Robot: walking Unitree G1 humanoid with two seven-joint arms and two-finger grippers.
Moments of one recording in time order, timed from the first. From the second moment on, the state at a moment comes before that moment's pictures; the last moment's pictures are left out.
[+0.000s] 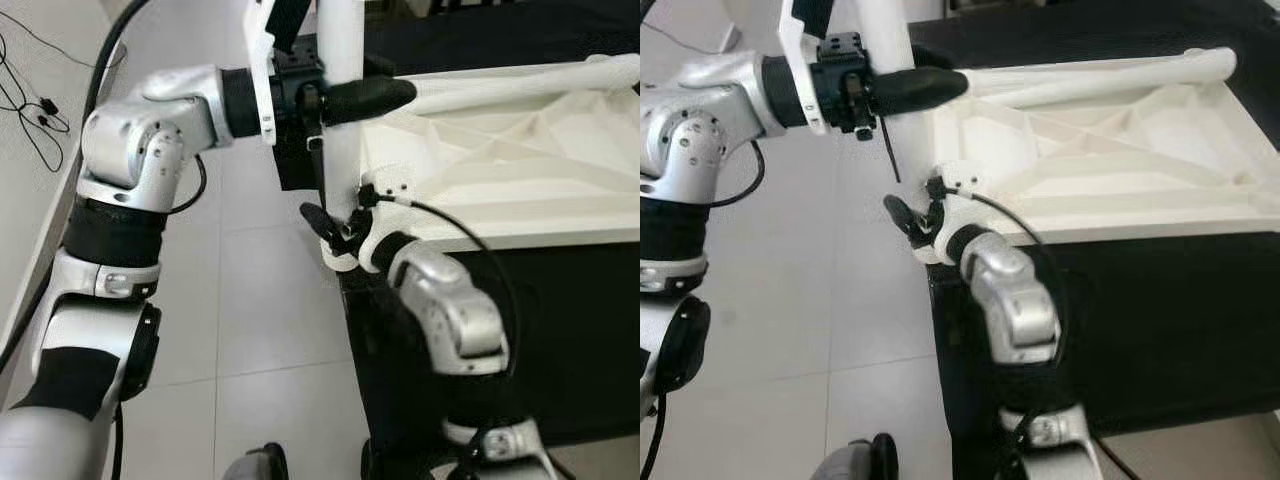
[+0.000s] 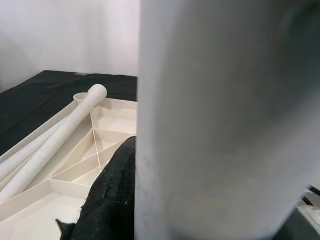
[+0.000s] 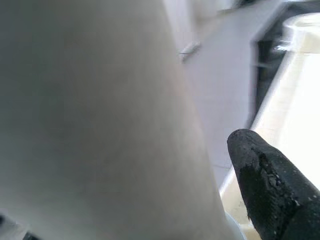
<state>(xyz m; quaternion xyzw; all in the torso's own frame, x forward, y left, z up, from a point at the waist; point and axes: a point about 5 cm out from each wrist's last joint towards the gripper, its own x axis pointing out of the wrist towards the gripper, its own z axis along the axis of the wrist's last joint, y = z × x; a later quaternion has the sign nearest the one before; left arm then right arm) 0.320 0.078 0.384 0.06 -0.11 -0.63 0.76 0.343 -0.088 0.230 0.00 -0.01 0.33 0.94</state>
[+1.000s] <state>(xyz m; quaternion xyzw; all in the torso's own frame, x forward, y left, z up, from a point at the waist) 0.322 0.084 0.384 0.05 -0.12 -0.62 0.77 0.380 -0.085 0.239 -0.03 -0.03 0.56 0.83</state>
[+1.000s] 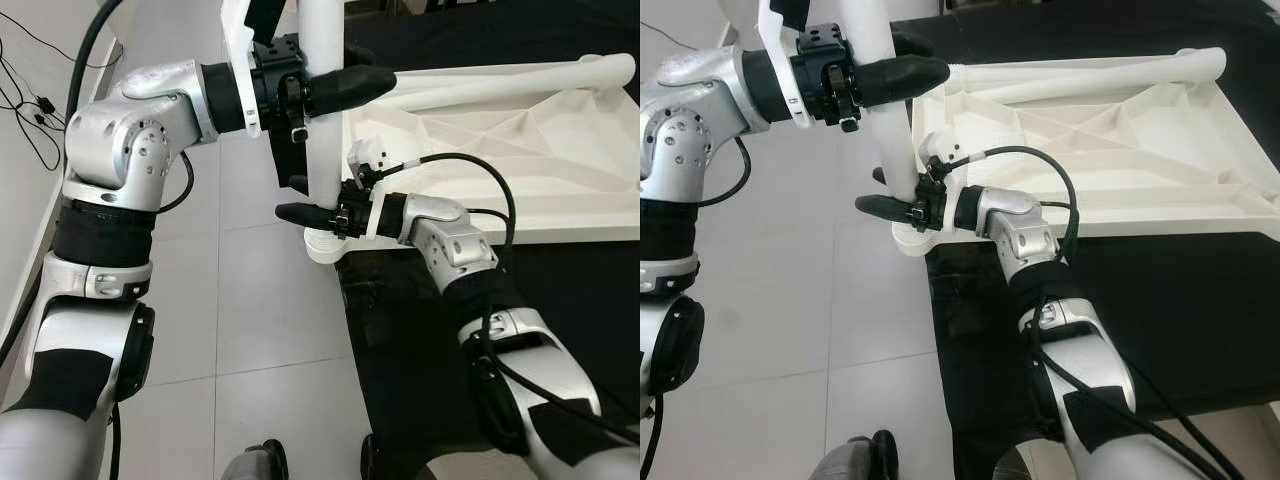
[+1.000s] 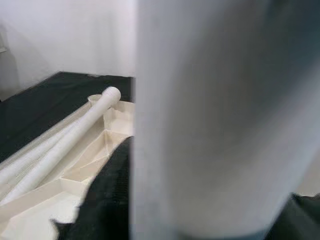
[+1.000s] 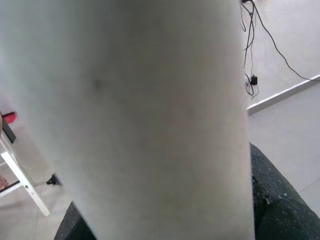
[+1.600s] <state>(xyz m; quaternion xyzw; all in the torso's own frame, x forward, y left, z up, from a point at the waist) 0.317 0.088 0.383 0.05 -0.10 -0.61 0.78 0.339 -0.081 0.224 -0.01 -0.06 0.18 0.98</state>
